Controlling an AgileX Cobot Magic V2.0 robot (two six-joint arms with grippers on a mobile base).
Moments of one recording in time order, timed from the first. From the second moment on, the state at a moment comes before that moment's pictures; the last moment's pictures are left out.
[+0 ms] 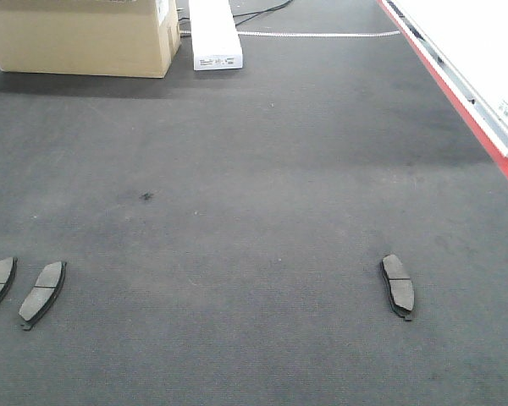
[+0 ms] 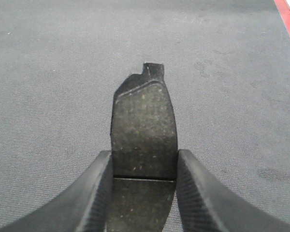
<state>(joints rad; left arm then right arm) -0.08 0.22 -0.44 0.13 0.45 0.04 -0.03 0.30 -0.40 0.20 0.73 -0.21</state>
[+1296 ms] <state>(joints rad) -0.08 0.22 -0.44 0.13 0.45 0.04 0.07 1.10 -0.76 0.03 0.69 0.05</state>
